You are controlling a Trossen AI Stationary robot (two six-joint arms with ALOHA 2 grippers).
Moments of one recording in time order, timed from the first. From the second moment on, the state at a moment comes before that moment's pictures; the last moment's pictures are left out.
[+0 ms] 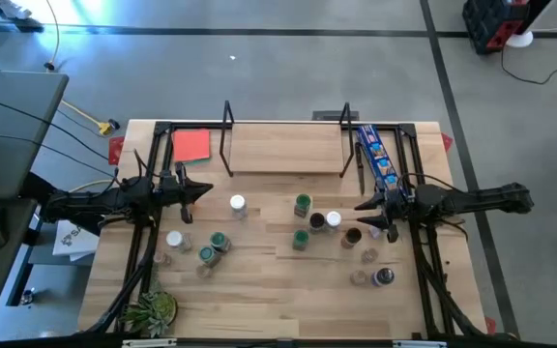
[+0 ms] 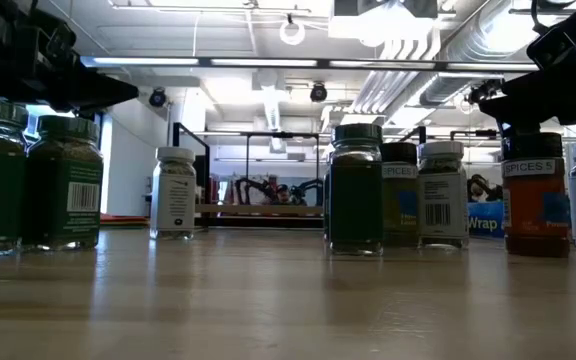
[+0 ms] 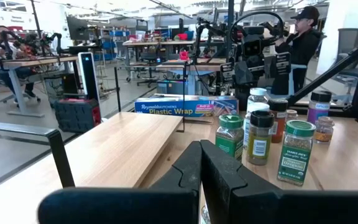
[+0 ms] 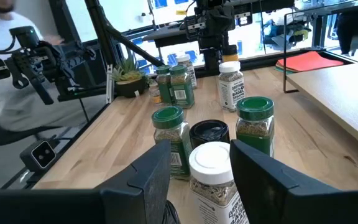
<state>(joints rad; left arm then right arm) 0.02 0.03 0.01 0.04 -0.25 0.03 0.11 0.12 0.01 0.01 -0.01 0.18</state>
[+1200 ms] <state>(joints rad) -0.31 0.55 0.40 -0.03 -0.26 0.18 0.11 0.12 0.01 0.01 -0.01 0.18</state>
